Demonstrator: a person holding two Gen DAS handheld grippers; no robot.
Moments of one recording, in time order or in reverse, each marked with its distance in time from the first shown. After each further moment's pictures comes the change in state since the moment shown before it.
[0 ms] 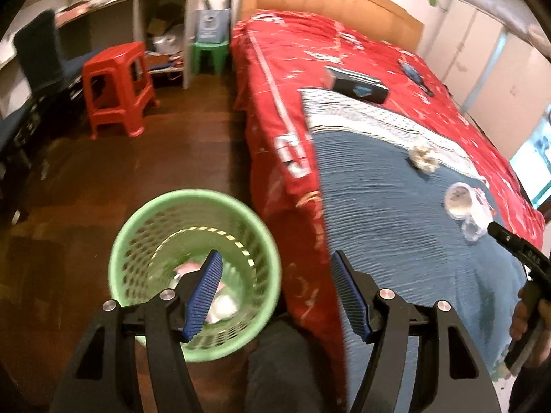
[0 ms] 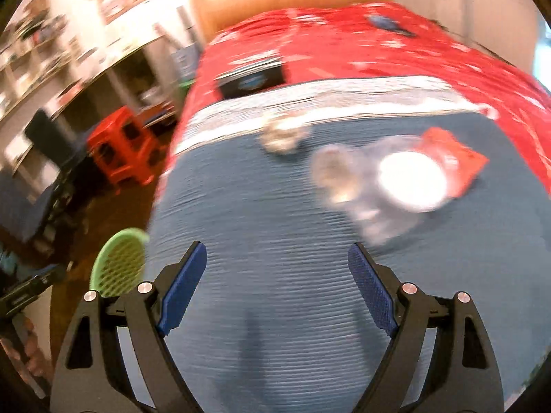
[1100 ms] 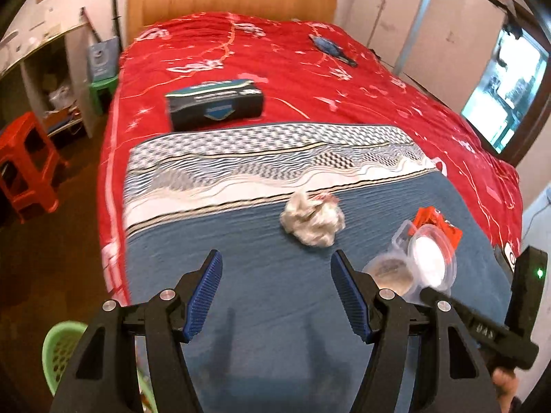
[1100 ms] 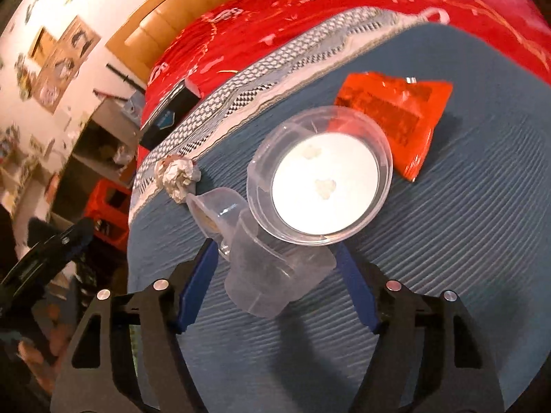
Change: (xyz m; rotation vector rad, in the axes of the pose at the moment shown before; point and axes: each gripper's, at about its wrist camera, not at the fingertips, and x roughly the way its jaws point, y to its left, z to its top) left arm 0.121 -0.212 0.127 0.278 0.031 -0.186; right arm 0.052 -0.114 0.026 0.421 0.067 0.094
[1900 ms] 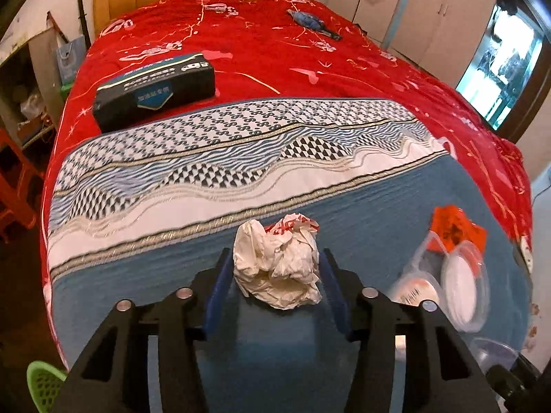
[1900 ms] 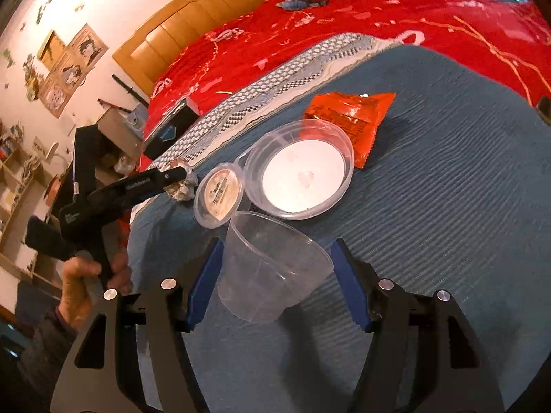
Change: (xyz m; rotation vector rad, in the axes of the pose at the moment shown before) left arm 0.092 -0.037 0.022 0.052 0.065 -0.033; right arm -0.055 -0.018 -0.025 -0.065 -0.096 -0.021
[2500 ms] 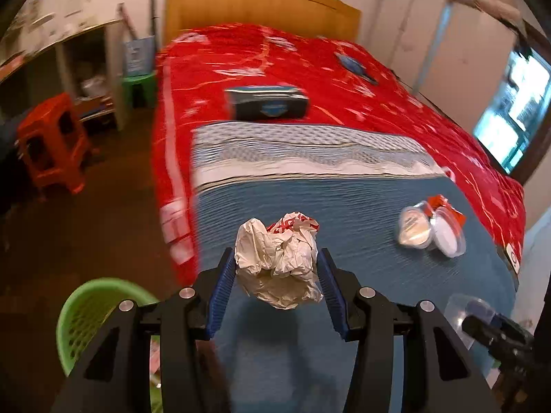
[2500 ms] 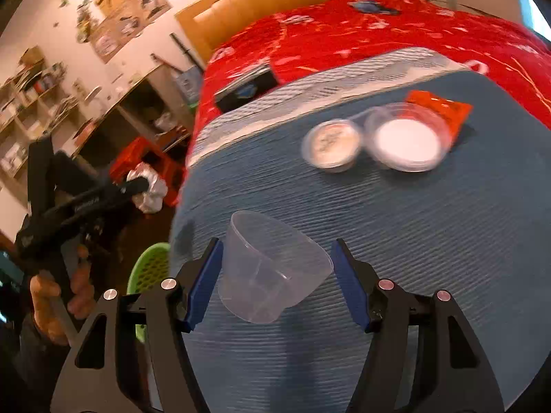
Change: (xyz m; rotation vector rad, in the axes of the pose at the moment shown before) left arm -0.176 0.095 -0.121 -0.165 -0.148 0.109; right arm -0.023 0.092 -0.054 -0.229 0.049 0.117
